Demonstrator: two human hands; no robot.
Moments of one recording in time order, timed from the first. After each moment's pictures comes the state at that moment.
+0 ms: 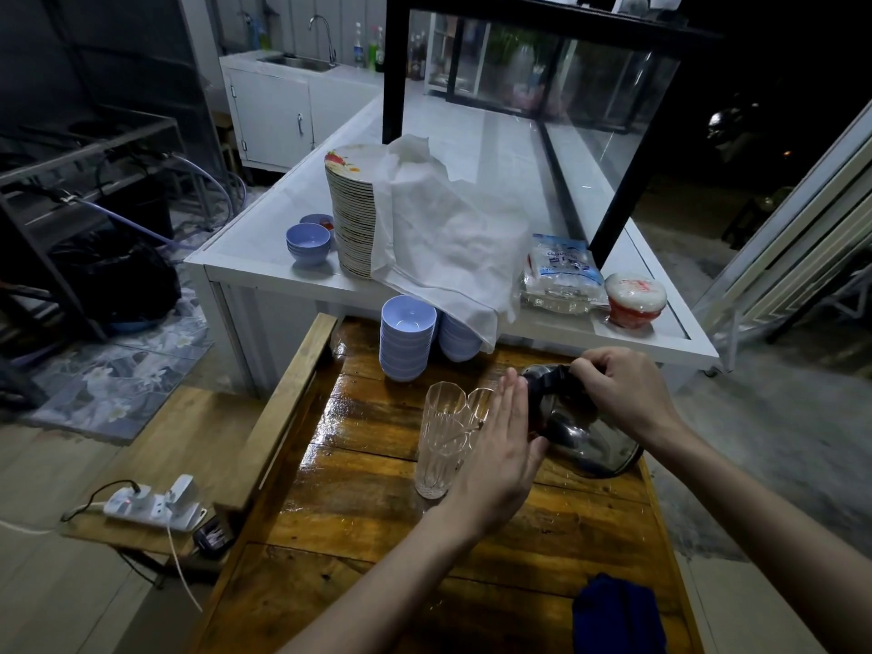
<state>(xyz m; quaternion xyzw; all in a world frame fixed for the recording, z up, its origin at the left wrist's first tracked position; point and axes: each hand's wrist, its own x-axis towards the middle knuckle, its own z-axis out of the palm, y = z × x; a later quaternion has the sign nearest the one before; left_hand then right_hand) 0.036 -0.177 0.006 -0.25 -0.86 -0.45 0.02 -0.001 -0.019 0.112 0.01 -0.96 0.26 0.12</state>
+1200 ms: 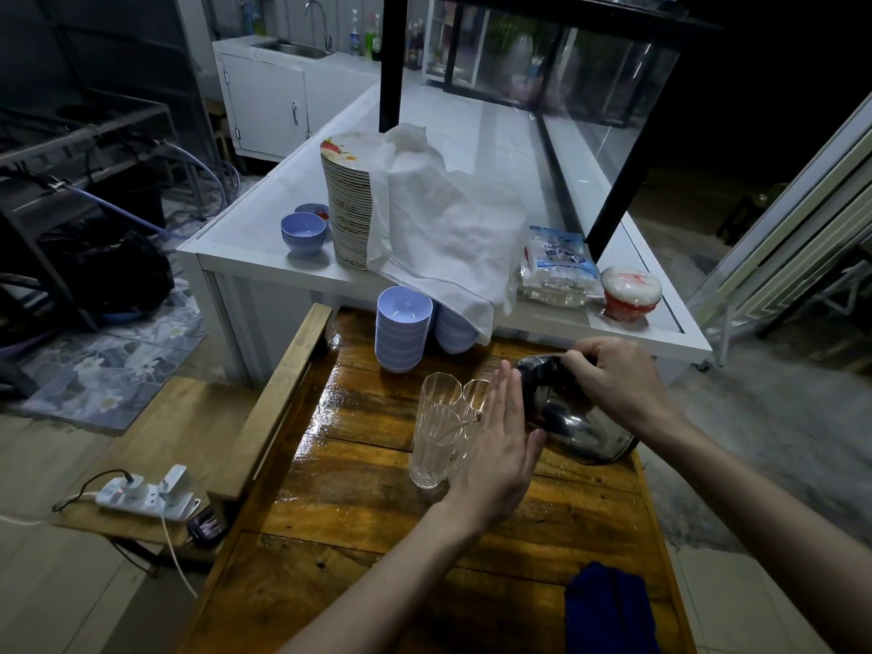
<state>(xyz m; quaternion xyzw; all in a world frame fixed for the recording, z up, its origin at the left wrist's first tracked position) 0.042 -0.170 0.002 -0.23 -0.85 -0.47 0.04 -0.003 -0.020 0.113 0.05 -0.96 0.23 0.12</state>
